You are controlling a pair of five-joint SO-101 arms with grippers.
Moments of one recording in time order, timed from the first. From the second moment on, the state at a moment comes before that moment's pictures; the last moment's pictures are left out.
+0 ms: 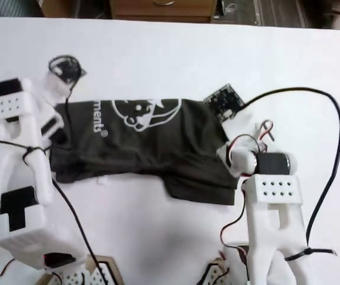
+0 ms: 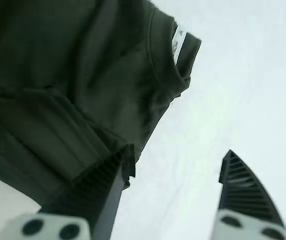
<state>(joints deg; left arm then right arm) -24.6 8.0 -0.6 78.4 -53.7 -4.0 -39.0 44.3 60.3 35.5</state>
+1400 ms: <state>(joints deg) -26.0 41.8 -35.5 101.2 -51.7 -9.3 -10.0 25.4 59.5 32.2</state>
